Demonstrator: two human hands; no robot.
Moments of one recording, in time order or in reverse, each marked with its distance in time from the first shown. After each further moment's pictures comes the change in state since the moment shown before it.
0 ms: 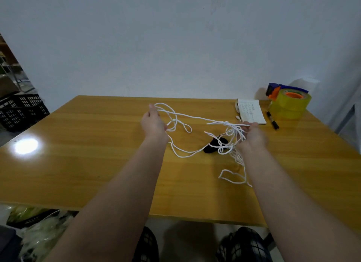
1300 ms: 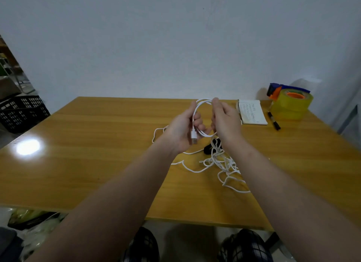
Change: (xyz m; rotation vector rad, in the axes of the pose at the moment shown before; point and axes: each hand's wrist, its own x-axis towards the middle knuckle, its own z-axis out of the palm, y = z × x) left_hand -0.047 0.006 0.025 -0.160 -0.750 -0.441; right_hand -0.058 0.014 0.042 -0.756 -0.541 -0.610
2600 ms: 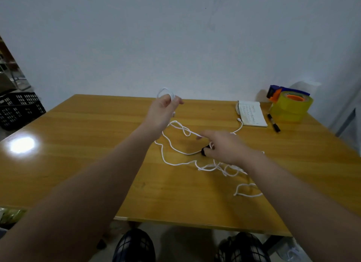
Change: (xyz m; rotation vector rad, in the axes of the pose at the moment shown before) left_hand 0.016 0.039 -0.049 0.817 0.248 0.585; right_hand -0.011 0.022 -0.025 -1.082 -0.673 -0.248
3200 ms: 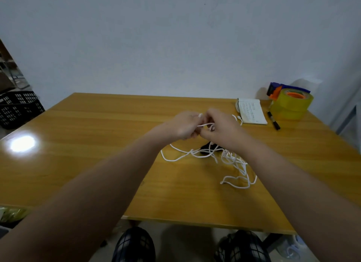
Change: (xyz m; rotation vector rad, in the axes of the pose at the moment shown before) left_hand -0.021 0.021 0.038 0.432 -0.488 -0.139; right_hand 0.010 -0.008 -0.018 0.302 0.309 -0.047
